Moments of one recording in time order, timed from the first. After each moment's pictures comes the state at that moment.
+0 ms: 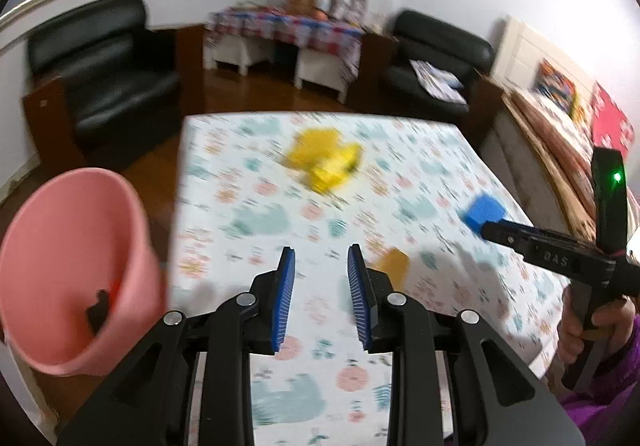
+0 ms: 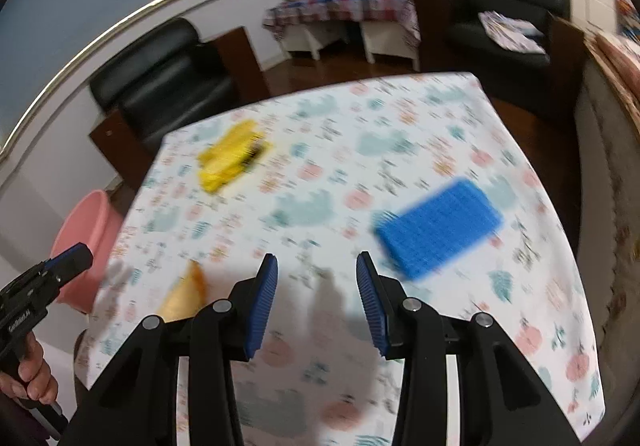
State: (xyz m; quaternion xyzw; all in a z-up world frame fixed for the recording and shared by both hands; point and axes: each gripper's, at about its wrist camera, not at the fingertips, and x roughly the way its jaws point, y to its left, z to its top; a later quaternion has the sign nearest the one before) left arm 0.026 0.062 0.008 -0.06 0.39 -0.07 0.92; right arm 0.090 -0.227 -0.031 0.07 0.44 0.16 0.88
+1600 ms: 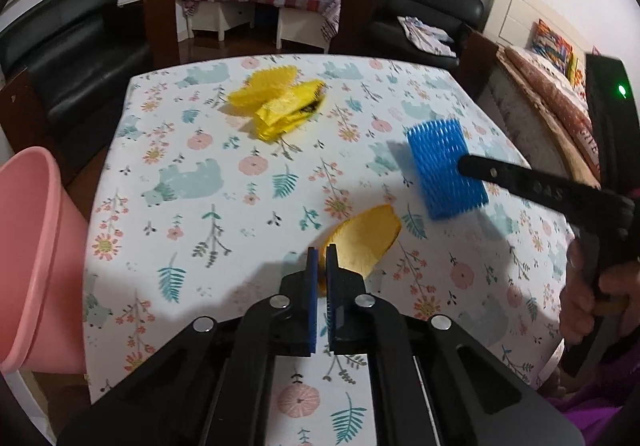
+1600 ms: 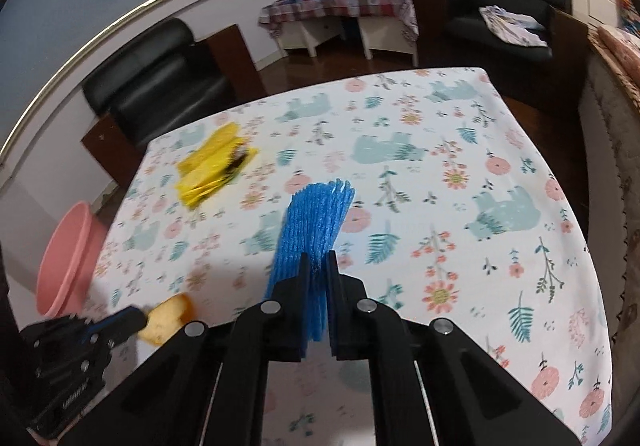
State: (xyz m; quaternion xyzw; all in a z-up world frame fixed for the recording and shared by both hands) left arm 0.048 0.021 -0.039 -0.04 0.44 -0.08 0.89; right arm 0.125 -0.209 -0.050 0.07 0.44 0.17 0.88
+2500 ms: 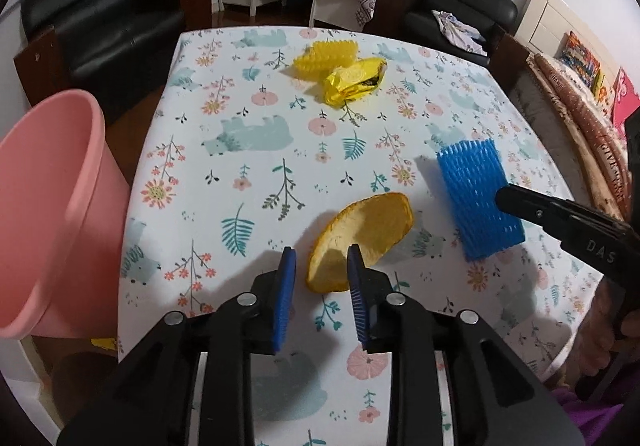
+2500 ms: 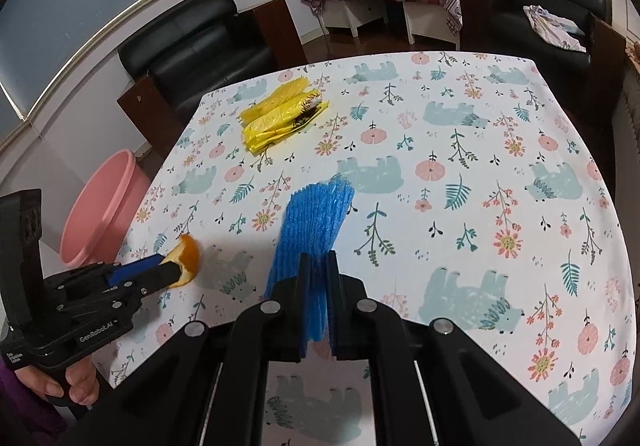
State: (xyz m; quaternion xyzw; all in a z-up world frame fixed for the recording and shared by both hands) left arm 0.036 0.058 -0.054 -0.07 0.48 -0.04 0.88; right arm 0.089 -0.177 -0.053 0.05 0.46 0.24 0.85
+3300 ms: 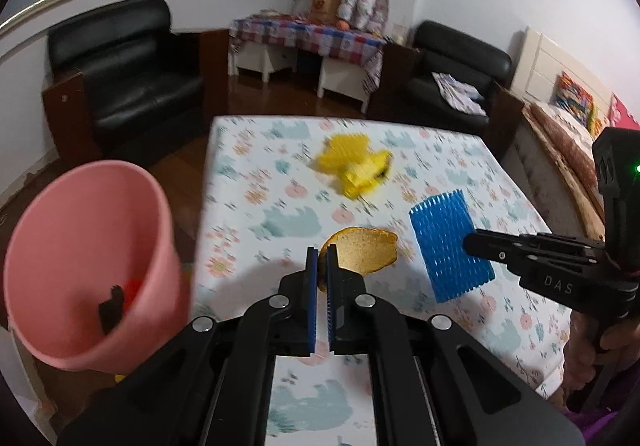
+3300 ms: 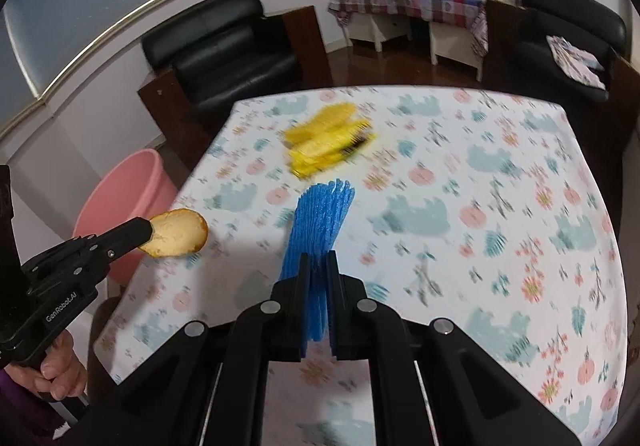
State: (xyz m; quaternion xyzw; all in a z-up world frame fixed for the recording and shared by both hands) left arm 0.013 0.086 0.004 -0.07 0.36 -0.01 0.93; right arm 0.091 -0.136 -0.023 0.01 0.43 0.27 0.86
